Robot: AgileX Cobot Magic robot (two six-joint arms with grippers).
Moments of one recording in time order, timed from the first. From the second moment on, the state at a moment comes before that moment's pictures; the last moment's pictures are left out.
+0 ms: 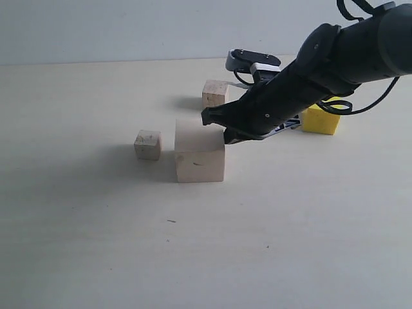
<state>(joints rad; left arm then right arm) -0.01 0.01 0.00 -0.11 0.37 0.02 0.45 1.94 -1.13 0.70 0.43 -0.35</state>
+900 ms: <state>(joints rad) -0.01 0.01 0.00 -0.11 0.37 0.02 0.45 1.69 -1.13 0.31 0.46 -0.09</state>
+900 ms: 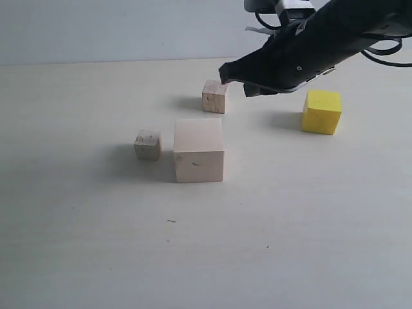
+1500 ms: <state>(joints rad) -0.01 0.01 0.00 -0.11 0.37 0.02 0.32 1.63 -1.14 -0.03 0.50 0.20</state>
